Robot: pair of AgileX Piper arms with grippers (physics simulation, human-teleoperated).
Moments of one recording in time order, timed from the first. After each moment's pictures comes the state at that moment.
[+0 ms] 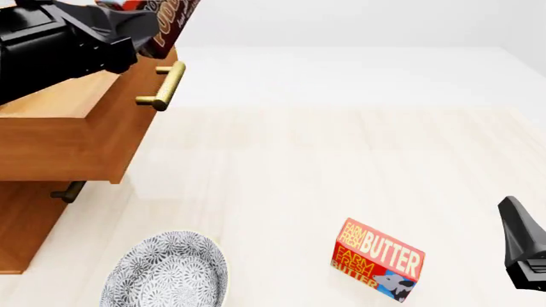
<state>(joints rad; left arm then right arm) -0.48 0.96 -0.91 0.10 -0.04 0.00 0.00 -0.05 0.05 -0.01</state>
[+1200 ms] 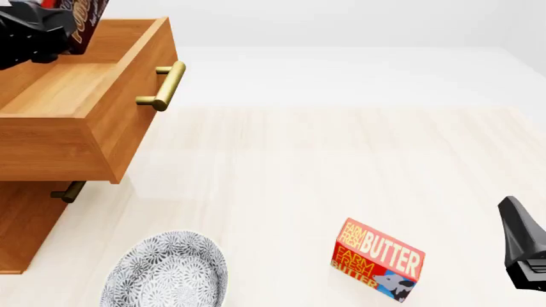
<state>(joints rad) -0.14 0.95 -0.92 0.19 0.01 0.00 0.00 -0.05 0.05 -0.01</state>
